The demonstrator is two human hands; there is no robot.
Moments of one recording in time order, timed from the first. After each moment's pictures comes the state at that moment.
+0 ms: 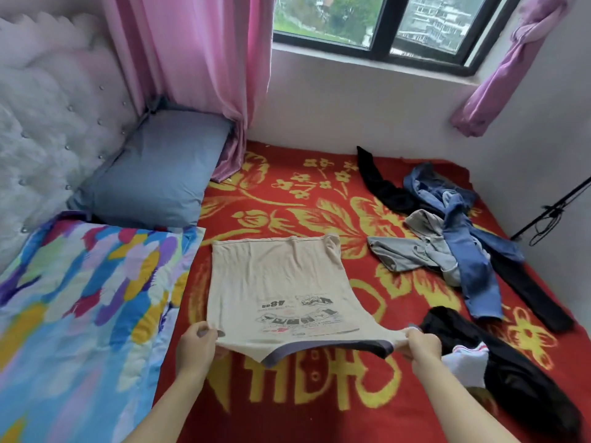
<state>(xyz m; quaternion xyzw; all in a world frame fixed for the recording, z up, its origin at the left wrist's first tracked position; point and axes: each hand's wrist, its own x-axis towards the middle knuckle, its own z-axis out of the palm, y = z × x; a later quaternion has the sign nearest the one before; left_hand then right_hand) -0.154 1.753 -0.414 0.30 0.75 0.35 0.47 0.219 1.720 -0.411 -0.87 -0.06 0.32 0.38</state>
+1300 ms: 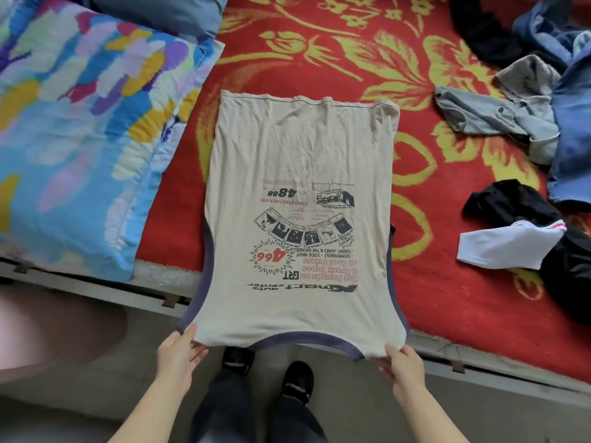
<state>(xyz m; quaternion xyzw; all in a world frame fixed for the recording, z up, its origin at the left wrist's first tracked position) -0.135 1.454 -0.651 -0.09 0.74 0.41 0.53 0.216 1.448 -0.660 -0.82 -0.01 0.48 0.31</state>
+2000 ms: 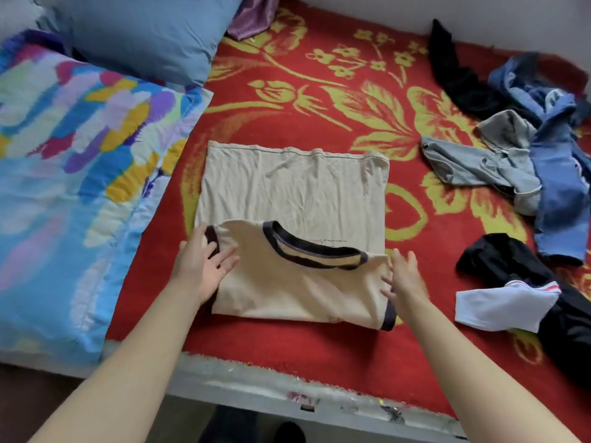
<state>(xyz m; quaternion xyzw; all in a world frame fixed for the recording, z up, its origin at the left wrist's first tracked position) -0.110 1.710 -0.551 0.00 0.56 0.52 0.64 0.199 1.700 -0.568 -0.77 -0.21 0.49 0.35</state>
